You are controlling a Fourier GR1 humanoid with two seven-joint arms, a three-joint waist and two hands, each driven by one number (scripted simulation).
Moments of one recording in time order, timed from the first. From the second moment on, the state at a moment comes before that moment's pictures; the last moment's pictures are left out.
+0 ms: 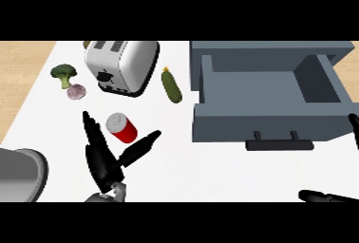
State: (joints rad) left arm -0.05 0.00 -0.33 -1.54 -0.15 1.04 0.16; right arm 0.16 -0.09 -0.18 -2.16 -0.09 0.03 0.18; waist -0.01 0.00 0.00
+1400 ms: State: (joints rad) left arm -0.23 0.00 -0.06 -0.81 0.59 0.78 -0.66; right arm 0.15 -0.09 -0.26 -2.22 -0.12 0.09 0.25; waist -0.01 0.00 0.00
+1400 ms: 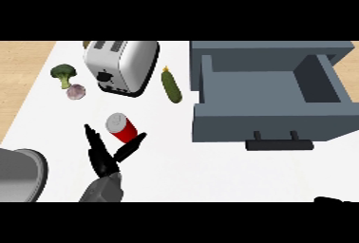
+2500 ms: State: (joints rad) left arm -0.53 0.04 0.10 -0.39 0.56 0.43 -0.78; right arm 0.10 -0.10 -0.30 -2.24 -0.12 0.09 0.30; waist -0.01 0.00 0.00
